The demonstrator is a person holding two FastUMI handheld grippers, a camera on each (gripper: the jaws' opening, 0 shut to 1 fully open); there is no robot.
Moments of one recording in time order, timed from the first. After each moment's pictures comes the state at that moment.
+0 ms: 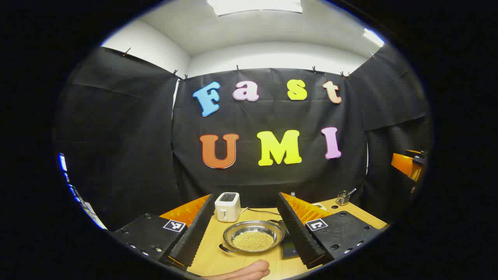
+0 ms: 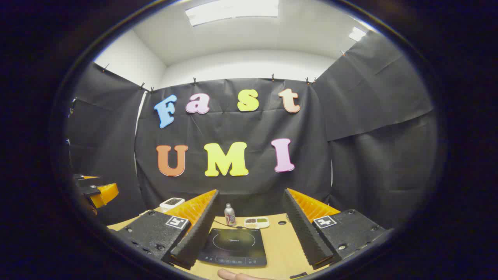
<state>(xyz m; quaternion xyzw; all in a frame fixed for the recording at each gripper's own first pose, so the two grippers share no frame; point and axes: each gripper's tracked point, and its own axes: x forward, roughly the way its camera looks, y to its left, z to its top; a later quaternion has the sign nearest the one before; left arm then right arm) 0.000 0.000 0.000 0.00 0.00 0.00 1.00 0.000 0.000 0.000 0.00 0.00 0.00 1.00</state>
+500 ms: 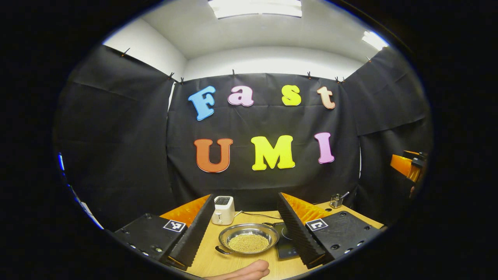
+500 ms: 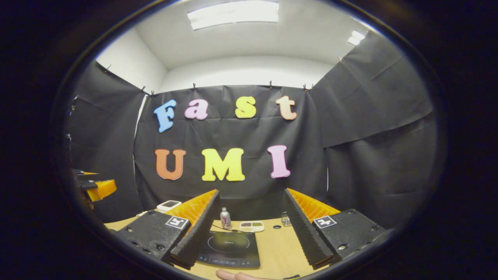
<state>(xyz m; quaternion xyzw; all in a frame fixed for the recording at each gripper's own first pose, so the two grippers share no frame) -0.010 -0.008 0.007 -0.01 -0.02 -0.02 1.00 -0.015 -0.019 0.008 0.00 -0.02 0.00 1.00</state>
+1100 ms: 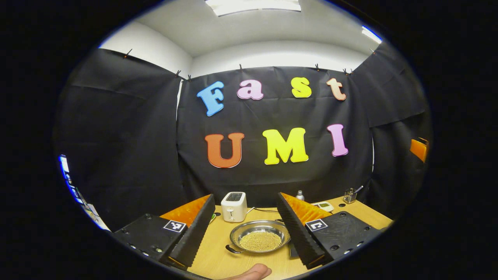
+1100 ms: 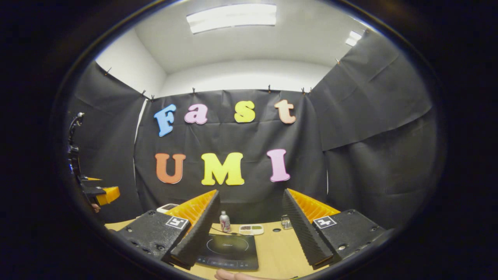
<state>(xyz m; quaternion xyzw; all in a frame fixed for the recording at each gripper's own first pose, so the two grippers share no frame) 0.014 0.002 -0.026 0.00 0.01 0.01 1.00 -0.013 -0.030 0.008 0.01 -0.03 0.00 1.00</state>
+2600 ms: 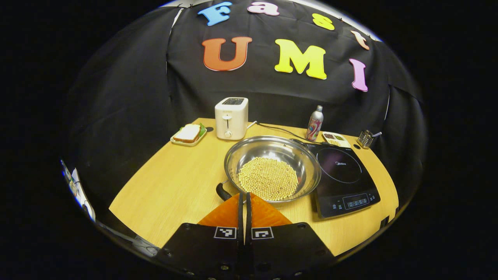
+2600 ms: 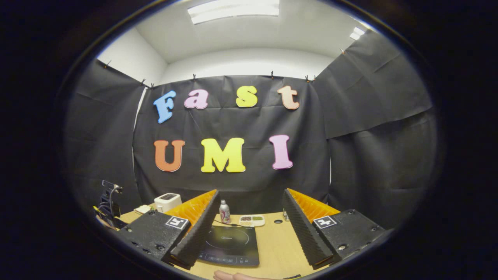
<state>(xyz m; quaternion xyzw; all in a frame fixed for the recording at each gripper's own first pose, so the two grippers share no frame) 0.061 0.030 -0.299 -0.05 0.34 0.00 0.94 0.021 -0.027 -0.036 0.00 0.02 0.00 1.00</state>
